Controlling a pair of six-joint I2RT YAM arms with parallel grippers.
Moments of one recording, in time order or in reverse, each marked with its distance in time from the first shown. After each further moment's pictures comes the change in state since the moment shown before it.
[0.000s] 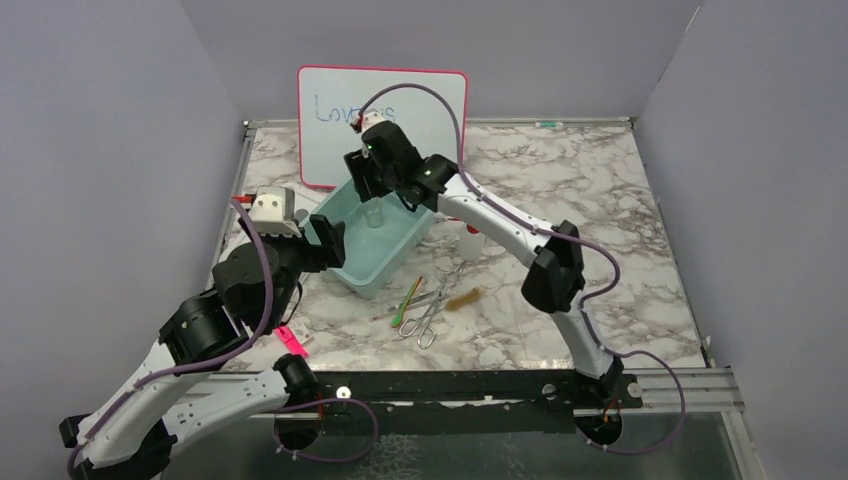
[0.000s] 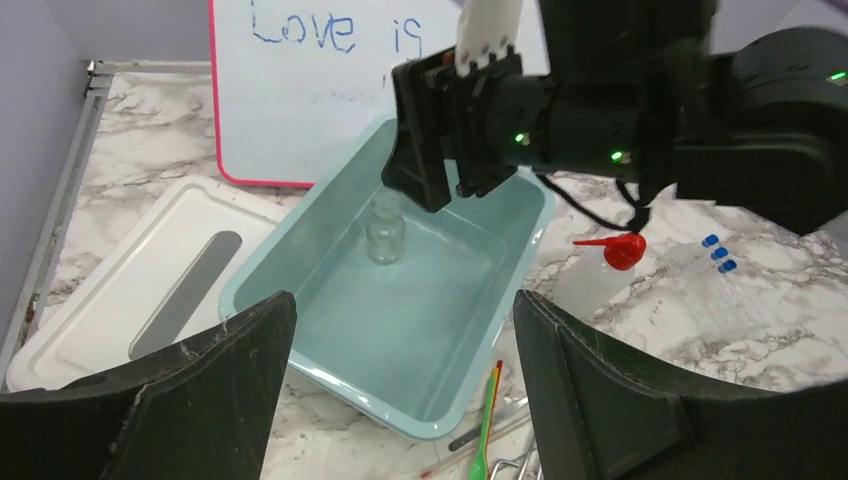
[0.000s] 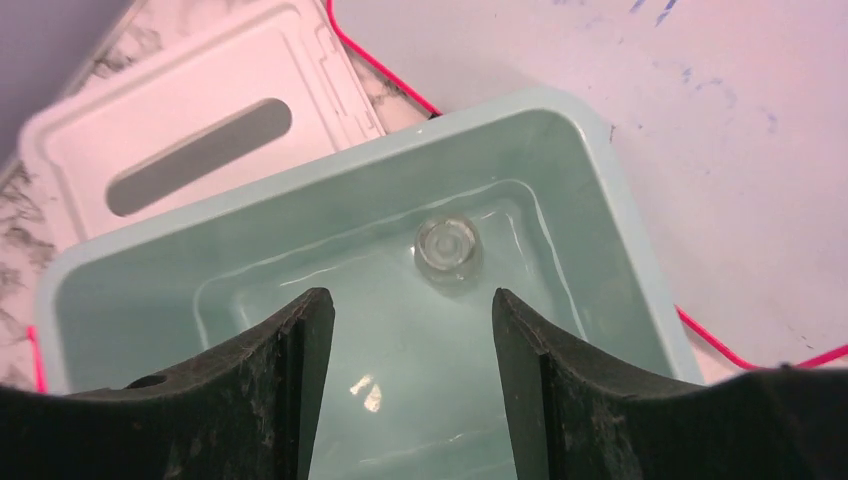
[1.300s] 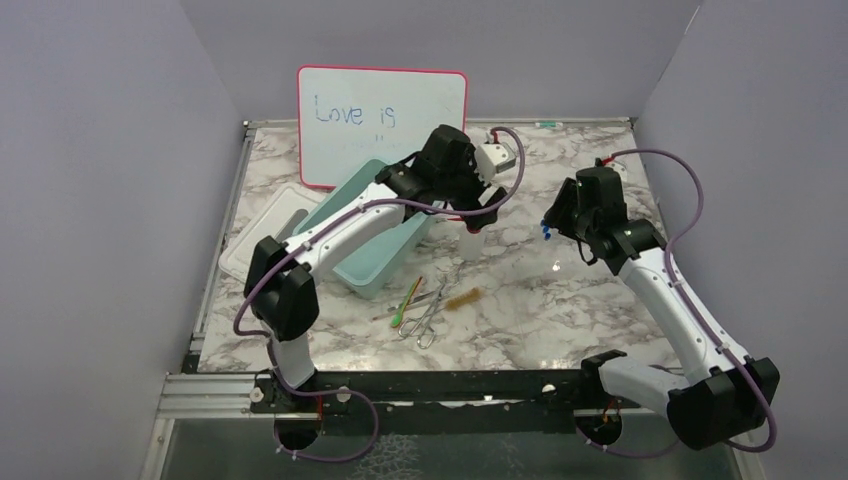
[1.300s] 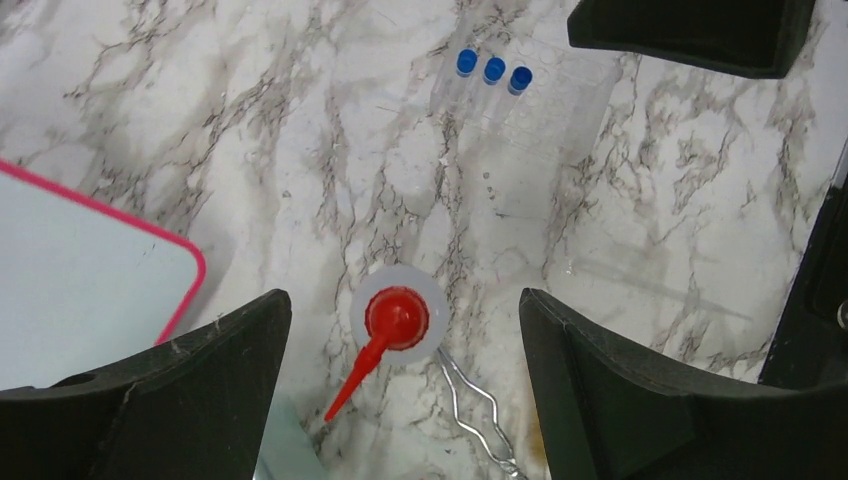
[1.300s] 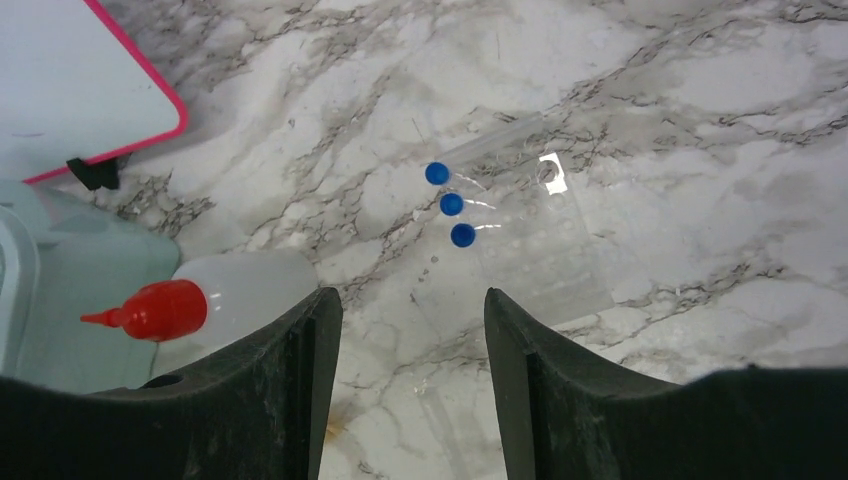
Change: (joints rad) left arm 0.172 1.119 0.497 0.247 1.053 0.467; right arm -0.605 -1.164 -1.244 -0.028 0.098 0.386
